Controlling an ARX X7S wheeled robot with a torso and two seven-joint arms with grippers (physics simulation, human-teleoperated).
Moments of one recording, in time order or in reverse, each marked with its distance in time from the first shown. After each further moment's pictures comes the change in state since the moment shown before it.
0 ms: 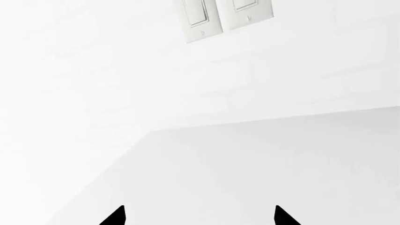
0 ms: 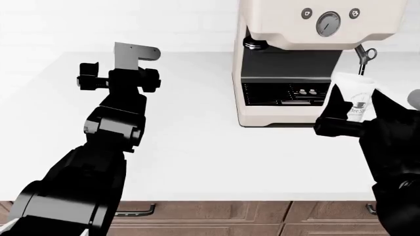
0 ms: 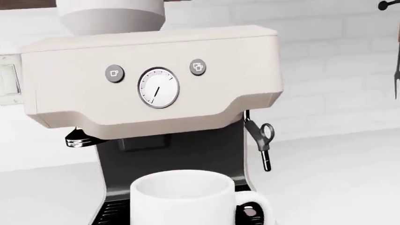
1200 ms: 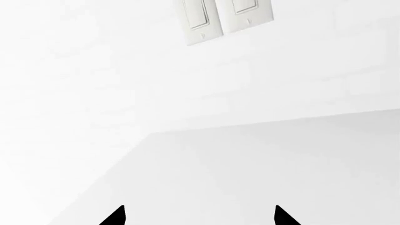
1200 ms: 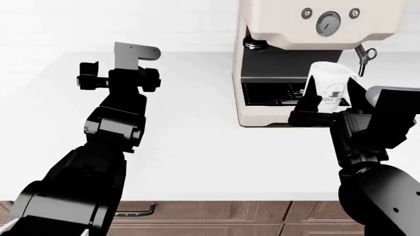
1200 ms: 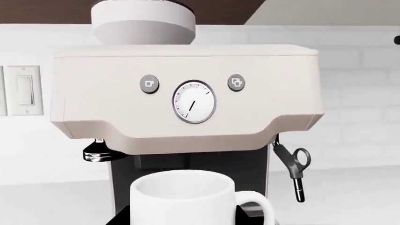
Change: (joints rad) left arm 0.002 0.000 0.004 0.000 0.000 0.011 -0.003; right arm 0.066 -0.111 -0.224 0.133 -0.323 -0.185 -0.108
